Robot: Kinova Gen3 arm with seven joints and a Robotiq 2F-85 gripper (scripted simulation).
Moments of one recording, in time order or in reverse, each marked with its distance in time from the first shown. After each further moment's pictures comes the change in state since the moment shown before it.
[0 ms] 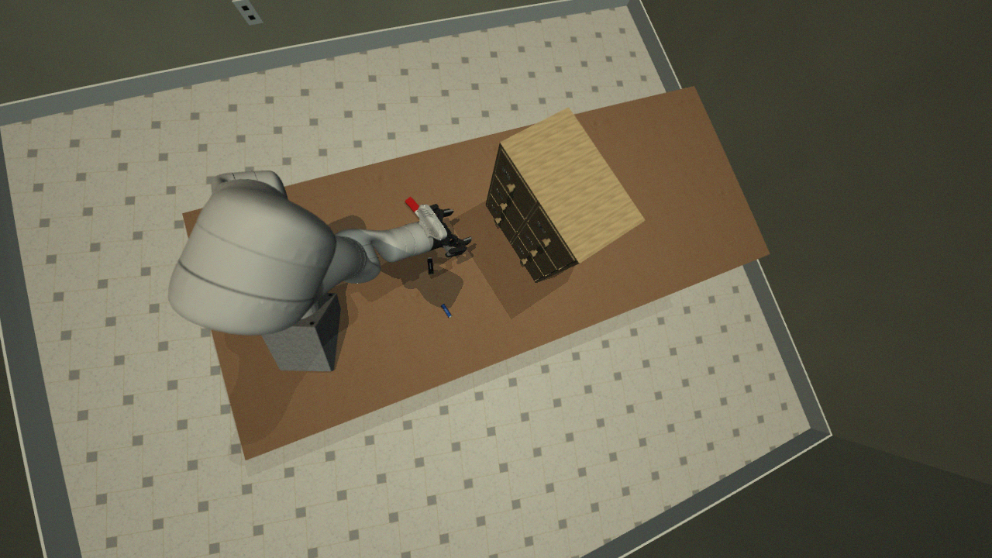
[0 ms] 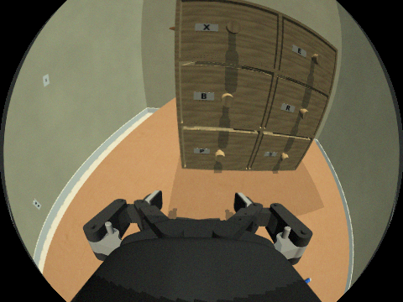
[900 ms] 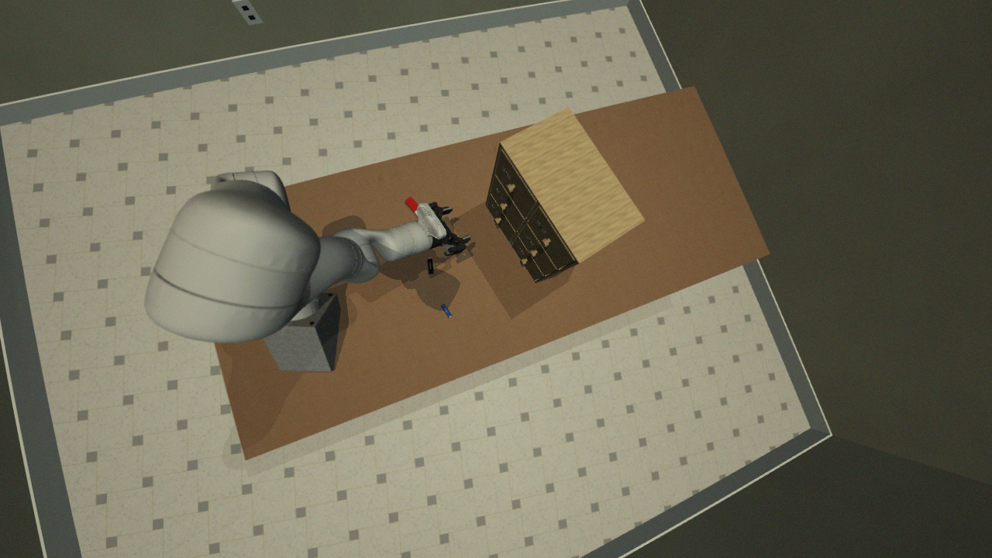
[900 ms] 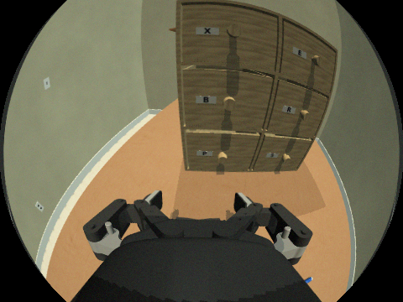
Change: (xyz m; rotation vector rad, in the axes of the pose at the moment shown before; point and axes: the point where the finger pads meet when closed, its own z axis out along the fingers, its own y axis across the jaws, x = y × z) arm 0.004 -0.005 -0.004 0.015 0.003 0.014
